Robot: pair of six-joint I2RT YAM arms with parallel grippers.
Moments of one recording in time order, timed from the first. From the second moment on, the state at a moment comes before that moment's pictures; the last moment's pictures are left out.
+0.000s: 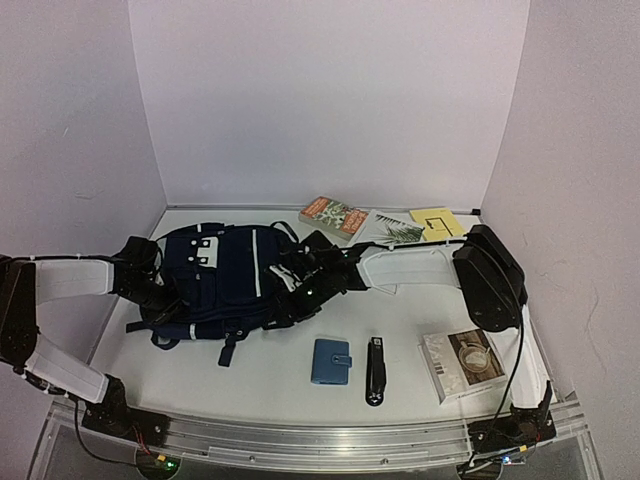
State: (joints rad) left arm -0.17 1.36 0.66 -0.41 0.29 -0.75; right arm 0.94 2.26 1.70 -0.37 -0.56 0.26
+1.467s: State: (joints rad) left arm -0.82 1.50 1.13 -1.00 -0.25 -0.13; right arm 0.81 2.19 1.56 -0.30 -0.60 0.37
